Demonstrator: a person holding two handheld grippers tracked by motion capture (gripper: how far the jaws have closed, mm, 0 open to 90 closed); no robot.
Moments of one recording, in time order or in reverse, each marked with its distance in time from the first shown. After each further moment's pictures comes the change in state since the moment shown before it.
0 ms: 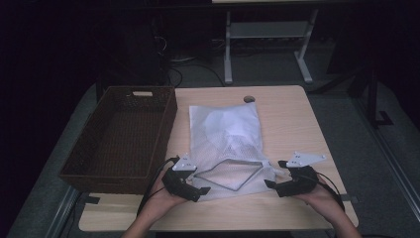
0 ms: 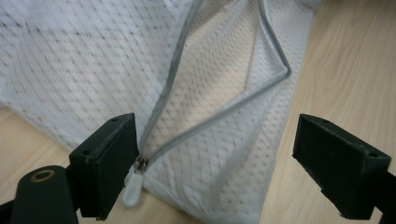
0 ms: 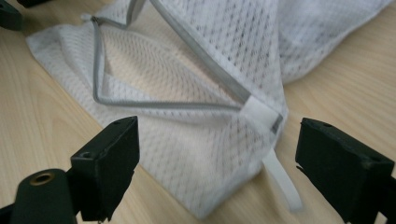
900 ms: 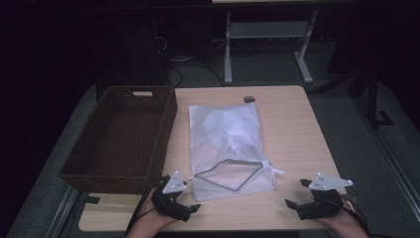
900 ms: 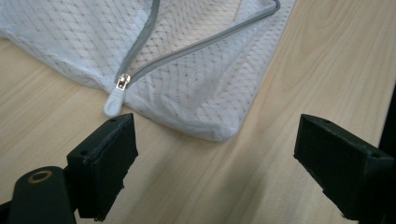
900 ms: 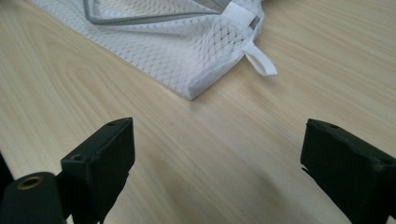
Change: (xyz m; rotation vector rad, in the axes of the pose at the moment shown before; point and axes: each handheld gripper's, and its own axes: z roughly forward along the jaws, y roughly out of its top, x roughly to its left) left arm -0.021 -0.043 -0.018 0.021 0.053 0.011; right arm 0.006 -0.061 -0.042 0.039 -0.074 0.034
